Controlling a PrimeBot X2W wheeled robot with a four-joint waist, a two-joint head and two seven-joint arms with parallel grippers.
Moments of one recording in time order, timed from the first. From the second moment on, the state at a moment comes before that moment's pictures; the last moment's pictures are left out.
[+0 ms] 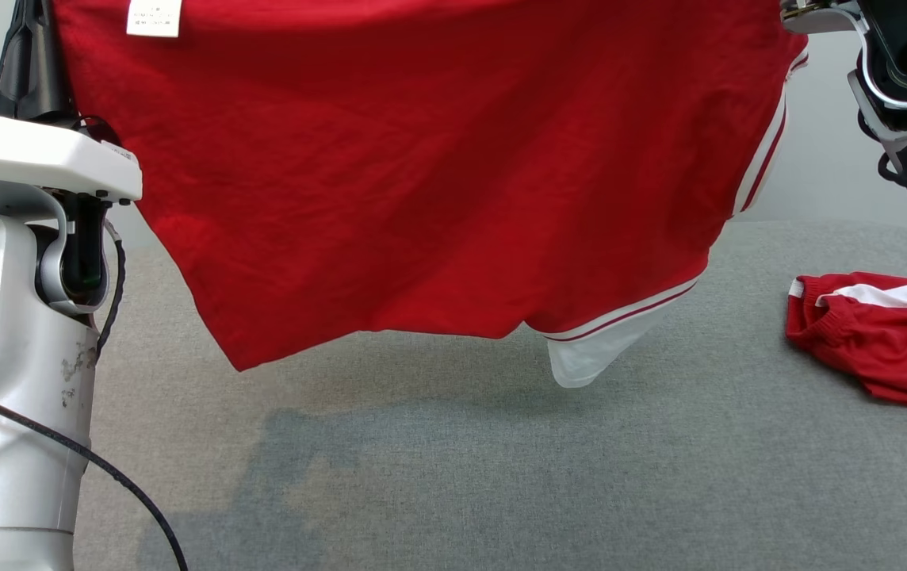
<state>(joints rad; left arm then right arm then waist) -0.81 0.24 -0.09 0.56 -0.51 -0.02 -0.22 -1.27 -0.30 0.63 0.65 1.41 0.13 -0.03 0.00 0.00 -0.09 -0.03</state>
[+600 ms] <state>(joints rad) -0.86 0.23 -0.11 0.63 -0.54 -0.04 -0.17 -1.33 -0.27 0.66 0.79 1.40 0.13 -0.02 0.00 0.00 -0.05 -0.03</state>
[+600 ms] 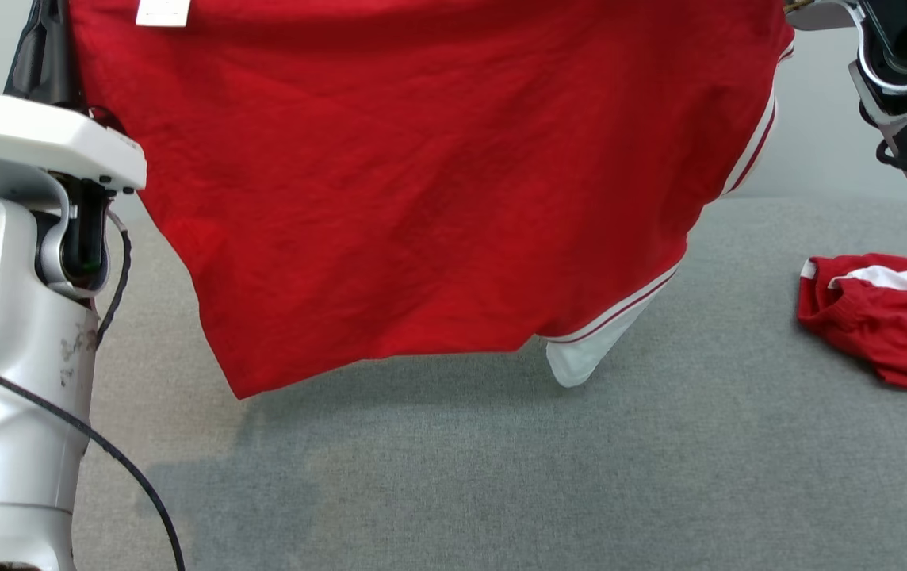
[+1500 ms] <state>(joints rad) -1.56 0.13 -0.04 0.70 -0.39 -0.02 -0.26 -1.83 -0.18 0.36 0.84 0.87 0.13 -0.26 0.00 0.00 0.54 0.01</state>
